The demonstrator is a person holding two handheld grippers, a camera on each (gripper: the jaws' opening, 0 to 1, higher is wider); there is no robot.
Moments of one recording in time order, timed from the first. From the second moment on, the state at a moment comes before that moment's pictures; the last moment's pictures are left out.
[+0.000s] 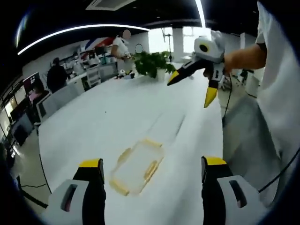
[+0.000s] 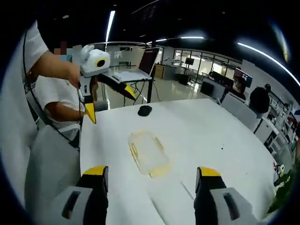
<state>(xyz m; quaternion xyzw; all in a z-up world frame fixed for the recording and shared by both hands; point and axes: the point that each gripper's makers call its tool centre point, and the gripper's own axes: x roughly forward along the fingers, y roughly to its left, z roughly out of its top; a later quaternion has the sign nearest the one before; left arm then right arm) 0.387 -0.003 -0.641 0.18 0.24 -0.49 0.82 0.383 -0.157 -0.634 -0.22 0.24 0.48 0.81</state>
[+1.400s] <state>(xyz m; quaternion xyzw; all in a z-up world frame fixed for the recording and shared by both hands) 0.453 0.047 -0.757 0.32 0.32 -0.58 0.68 0.435 -0.121 -0.749 -0.32 0.32 0.55 0.70</state>
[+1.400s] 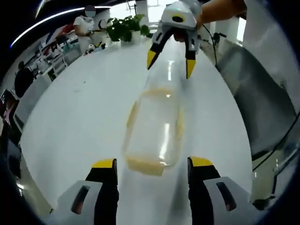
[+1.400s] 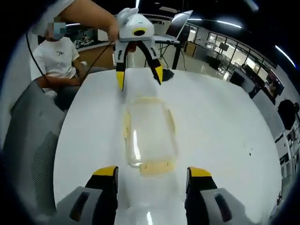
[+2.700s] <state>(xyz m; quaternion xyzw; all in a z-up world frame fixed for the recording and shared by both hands) 0.460 0.046 -0.801 0.37 0.34 -0.62 0.60 0.447 -0.114 -0.802 -0.39 0.37 0.58 0.62</state>
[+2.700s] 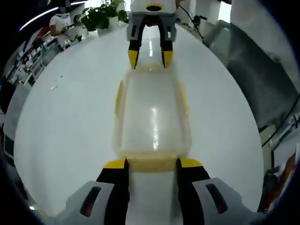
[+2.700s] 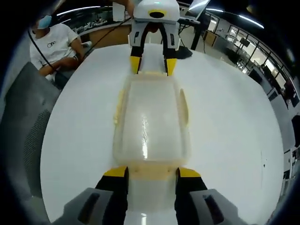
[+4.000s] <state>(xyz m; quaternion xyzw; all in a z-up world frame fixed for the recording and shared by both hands) 0.437 -0.004 -0.707 0.37 0.35 -0.61 0.61 0.428 -0.166 -0.709 -0.38 0.31 0.60 0.63</state>
